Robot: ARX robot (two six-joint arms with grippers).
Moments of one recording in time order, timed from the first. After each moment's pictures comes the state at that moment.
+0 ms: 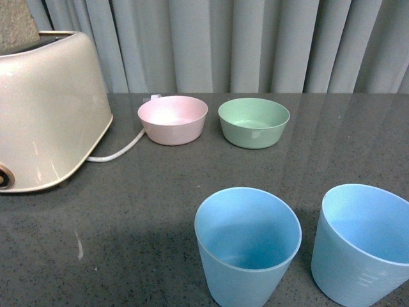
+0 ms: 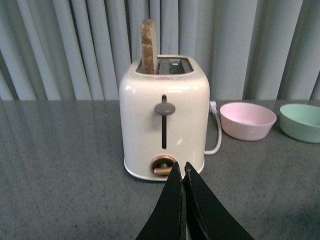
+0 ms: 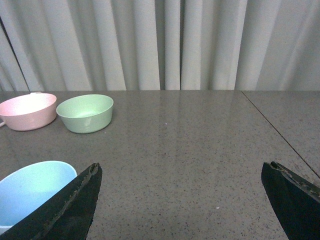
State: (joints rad) left arm 0.00 0.01 0.02 0.01 0.00 0.00; right arm 0.00 0.00 0.01 0.00 0.00 0.01
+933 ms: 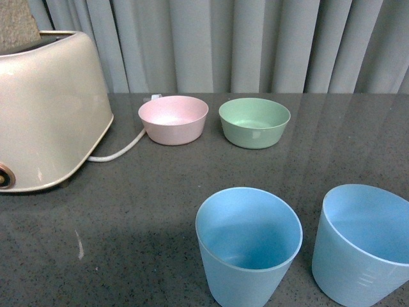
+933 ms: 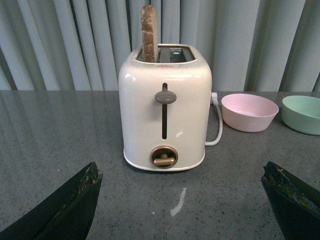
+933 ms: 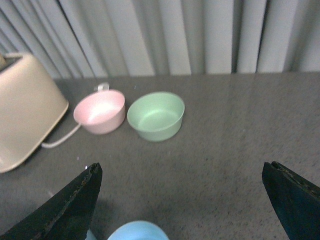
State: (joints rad) left arm 0.00 0.01 0.01 0.00 0.00 0.00; right arm 0.22 0.84 0.56 0.05 -0.03 0.15
